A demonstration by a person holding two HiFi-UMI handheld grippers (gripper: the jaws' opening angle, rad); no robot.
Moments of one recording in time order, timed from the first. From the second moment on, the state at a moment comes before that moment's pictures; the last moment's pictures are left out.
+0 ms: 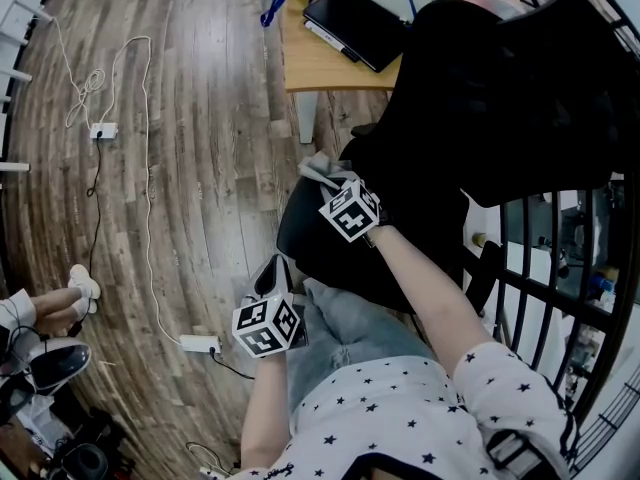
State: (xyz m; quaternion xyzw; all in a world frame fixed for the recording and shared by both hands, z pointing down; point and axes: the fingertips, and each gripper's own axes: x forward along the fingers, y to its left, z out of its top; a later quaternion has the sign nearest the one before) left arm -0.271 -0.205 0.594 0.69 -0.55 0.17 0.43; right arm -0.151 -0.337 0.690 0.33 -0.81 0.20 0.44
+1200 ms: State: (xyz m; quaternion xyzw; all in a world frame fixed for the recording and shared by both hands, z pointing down) left arm -0.294 -0.159 0.592 0.70 -0.55 0.16 0.43; right arm -0.200 -0.269 0.689 0.29 -0.82 0.19 0.45
